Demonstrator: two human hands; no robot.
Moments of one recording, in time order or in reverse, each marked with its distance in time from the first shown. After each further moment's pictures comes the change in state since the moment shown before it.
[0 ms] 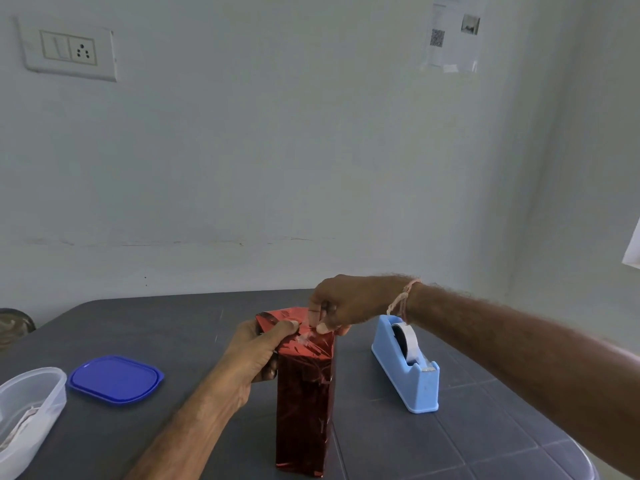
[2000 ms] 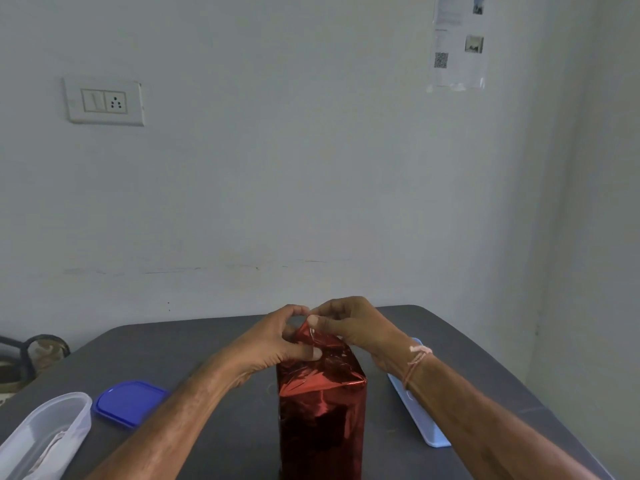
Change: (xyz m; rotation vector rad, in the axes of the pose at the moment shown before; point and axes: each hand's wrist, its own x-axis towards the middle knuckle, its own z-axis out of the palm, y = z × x) left_hand 0.019 0.053 -0.009 0.474 -0.368 0.170; right_hand -0.003 0.011 0.039 1.004 0.490 -0.069
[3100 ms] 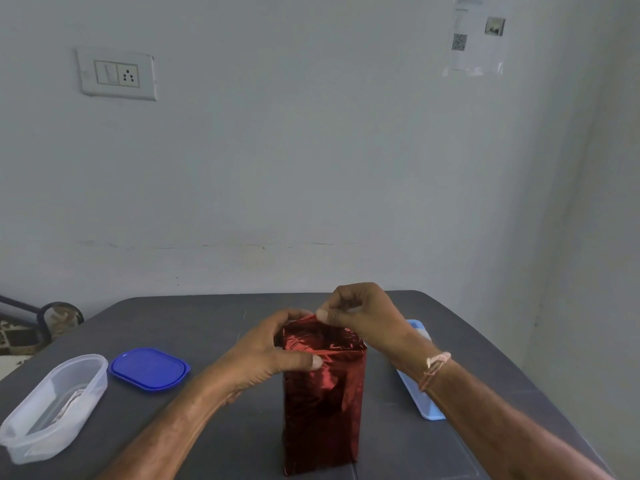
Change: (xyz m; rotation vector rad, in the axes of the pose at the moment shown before) left_hand -0.053 -0.027 0.020 -0.134 0.080 0.085; right_hand -0.034 0.000 0.011 -0.160 0.065 -0.171
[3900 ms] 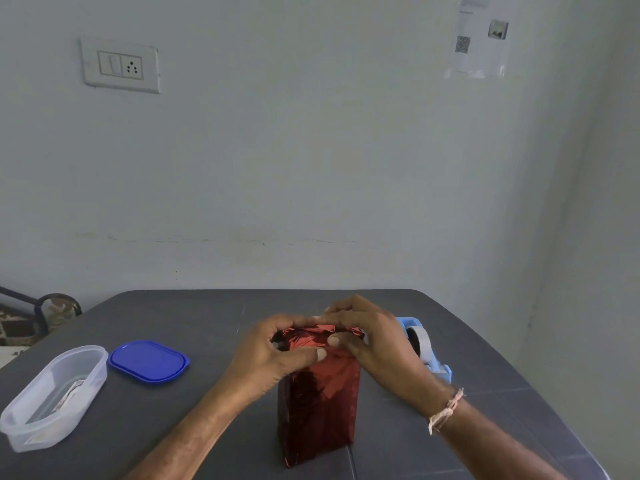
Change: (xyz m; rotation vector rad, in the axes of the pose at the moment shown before) left_hand -0.003 -0.024 0.018 -0.051 0.228 0.213; right_hand -0.034 0.023 0.008 -0.442 0.068 -0.310
